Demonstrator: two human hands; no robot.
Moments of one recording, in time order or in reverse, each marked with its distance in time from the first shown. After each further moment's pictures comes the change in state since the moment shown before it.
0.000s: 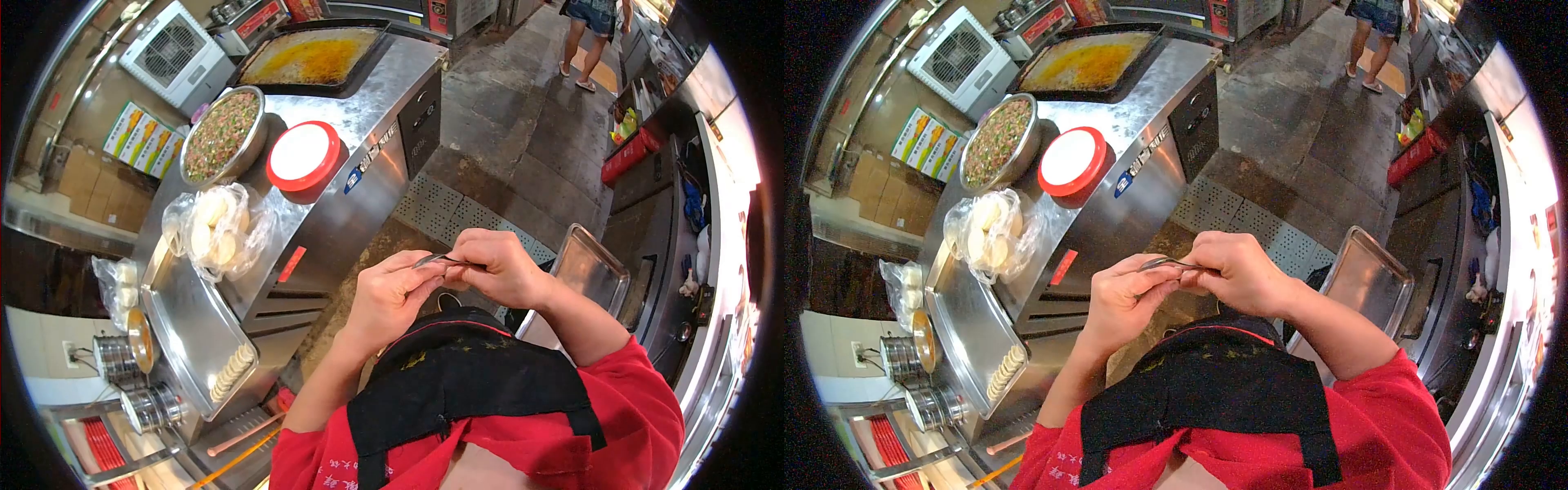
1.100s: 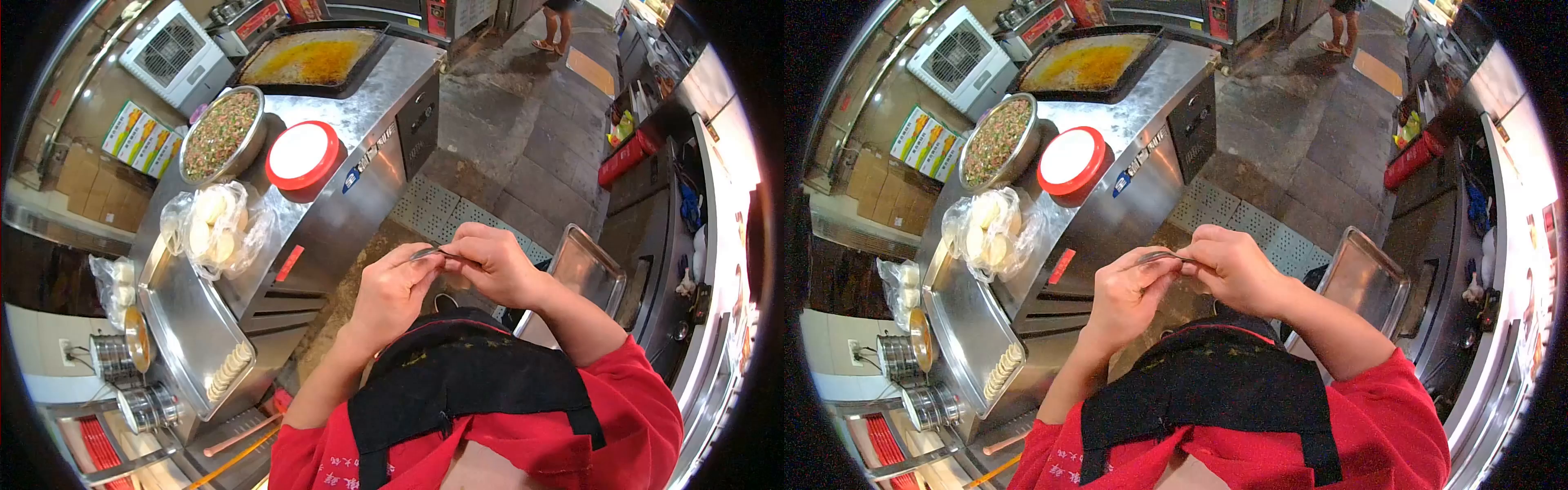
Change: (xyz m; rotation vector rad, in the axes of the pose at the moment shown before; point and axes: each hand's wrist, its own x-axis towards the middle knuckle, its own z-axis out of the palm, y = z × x) left_hand 0.000 -0.001 0.004 0.091 0.038 0.090; right_hand -0.002 -0.001 0.006 -0.093 0.057 -0.024
